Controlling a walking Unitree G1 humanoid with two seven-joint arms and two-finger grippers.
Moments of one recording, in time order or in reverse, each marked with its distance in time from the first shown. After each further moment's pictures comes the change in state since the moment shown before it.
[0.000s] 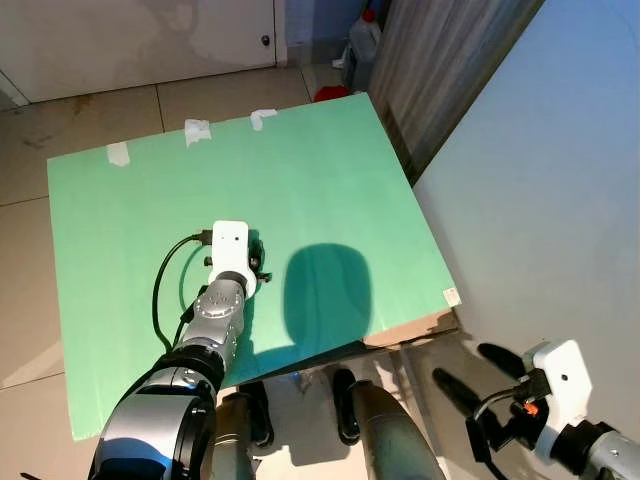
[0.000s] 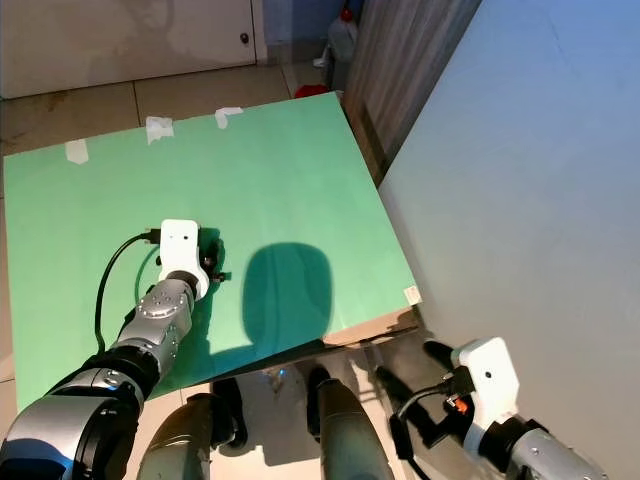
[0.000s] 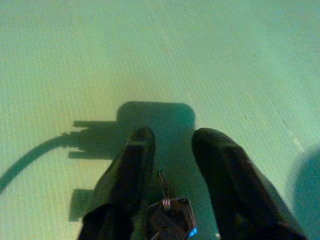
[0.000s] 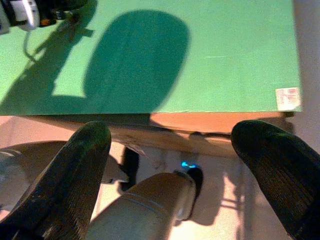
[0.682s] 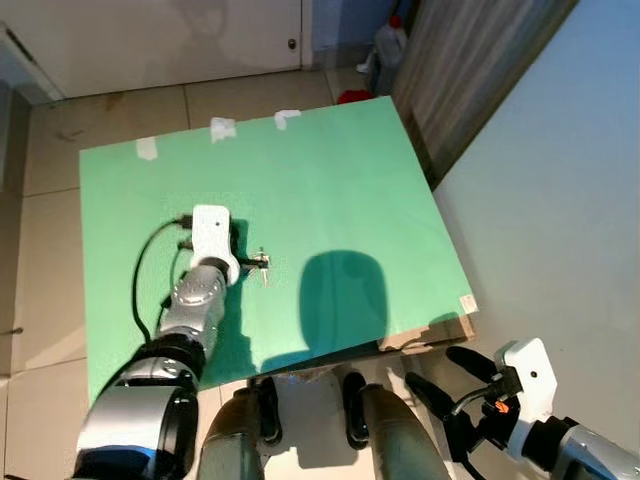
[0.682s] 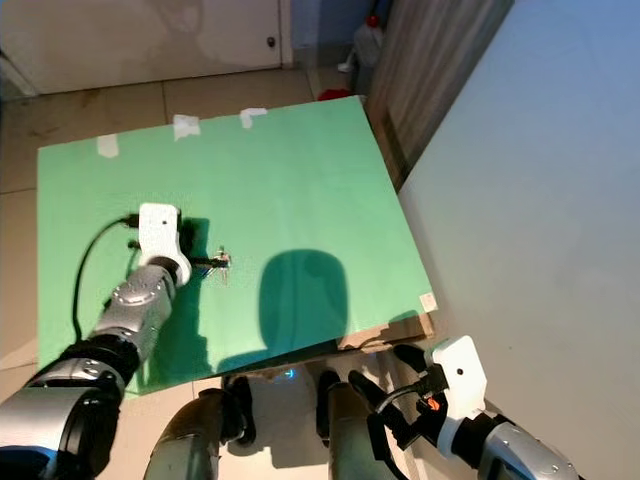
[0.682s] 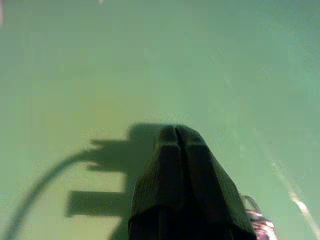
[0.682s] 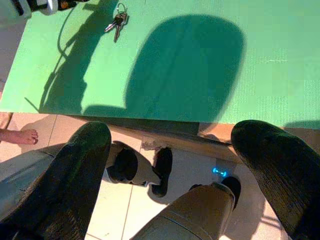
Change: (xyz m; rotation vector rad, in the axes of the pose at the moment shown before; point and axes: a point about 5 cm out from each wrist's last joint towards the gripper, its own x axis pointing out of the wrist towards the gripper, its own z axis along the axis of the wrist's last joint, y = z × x) left arm 0.004 0.026 0.023 0.085 -0.072 -0.014; right arm 0.018 0.014 -0.004 0.047 -0.003 0.096
